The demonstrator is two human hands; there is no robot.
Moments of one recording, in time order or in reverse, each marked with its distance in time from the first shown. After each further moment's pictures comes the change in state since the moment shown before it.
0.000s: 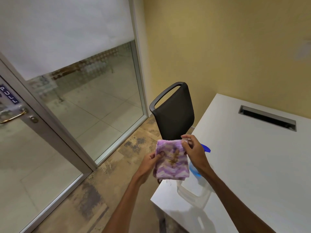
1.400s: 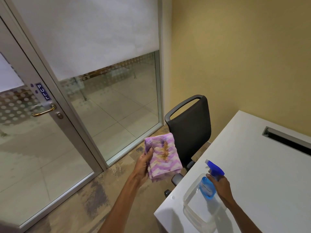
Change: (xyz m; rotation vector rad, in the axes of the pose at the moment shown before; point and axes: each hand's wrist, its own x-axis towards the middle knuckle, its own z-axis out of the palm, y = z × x) left_hand 0.012 0.034 -0.039 -0.640 0.148 0.027; right_hand 0.057 0.148 -0.050 0.023 -0.032 0.301
